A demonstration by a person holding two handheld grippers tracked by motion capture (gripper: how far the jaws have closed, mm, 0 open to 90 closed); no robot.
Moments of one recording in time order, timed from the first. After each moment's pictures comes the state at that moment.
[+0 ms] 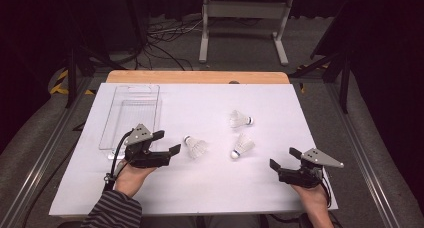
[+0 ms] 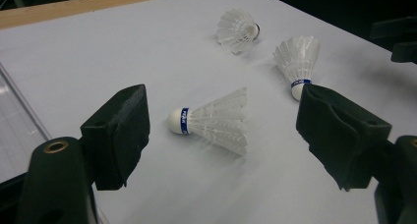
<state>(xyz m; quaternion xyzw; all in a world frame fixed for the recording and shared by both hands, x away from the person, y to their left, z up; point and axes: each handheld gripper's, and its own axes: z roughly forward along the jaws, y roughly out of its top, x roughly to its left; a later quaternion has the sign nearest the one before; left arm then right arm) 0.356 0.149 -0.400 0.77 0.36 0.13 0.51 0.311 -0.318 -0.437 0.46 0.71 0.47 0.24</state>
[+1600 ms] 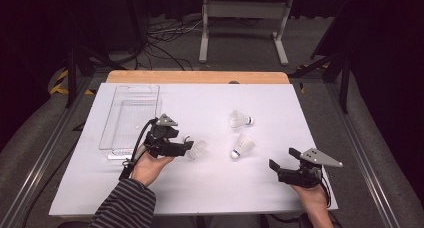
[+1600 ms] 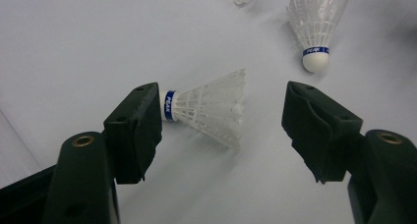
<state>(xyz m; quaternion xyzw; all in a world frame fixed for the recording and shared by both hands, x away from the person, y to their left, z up) 0.386 0.104 -0.381 0.84 0.39 0.08 0.38 0.312 -0.317 -0.438 0.45 0.72 0.47 0.24</state>
